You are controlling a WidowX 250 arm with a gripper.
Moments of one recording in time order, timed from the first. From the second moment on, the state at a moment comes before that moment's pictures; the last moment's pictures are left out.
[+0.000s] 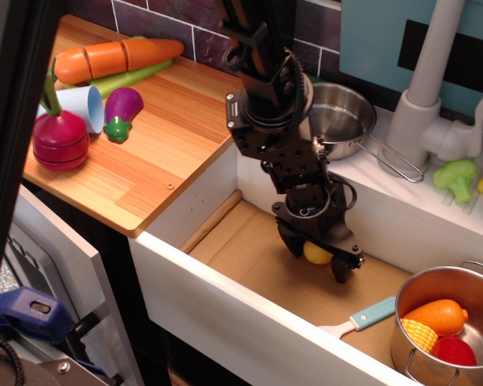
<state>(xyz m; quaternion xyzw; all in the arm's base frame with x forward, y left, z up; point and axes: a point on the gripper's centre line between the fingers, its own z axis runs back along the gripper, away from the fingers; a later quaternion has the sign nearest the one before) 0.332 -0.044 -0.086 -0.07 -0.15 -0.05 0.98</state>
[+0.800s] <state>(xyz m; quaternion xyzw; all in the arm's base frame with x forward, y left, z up) 0.312 -0.051 -0.051 -0.03 -0.11 -0.02 0.99</state>
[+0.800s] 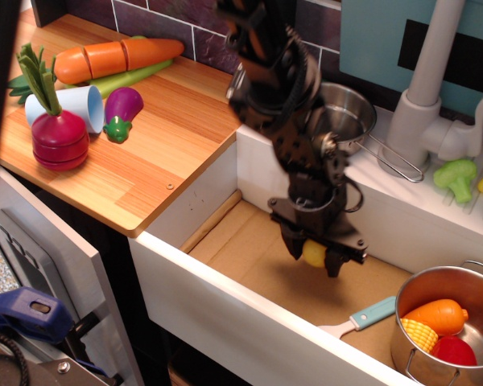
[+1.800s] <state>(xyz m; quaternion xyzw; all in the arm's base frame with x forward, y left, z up) 0.382 -0.016 0.082 0.11 -0.14 -0.10 0.98</state>
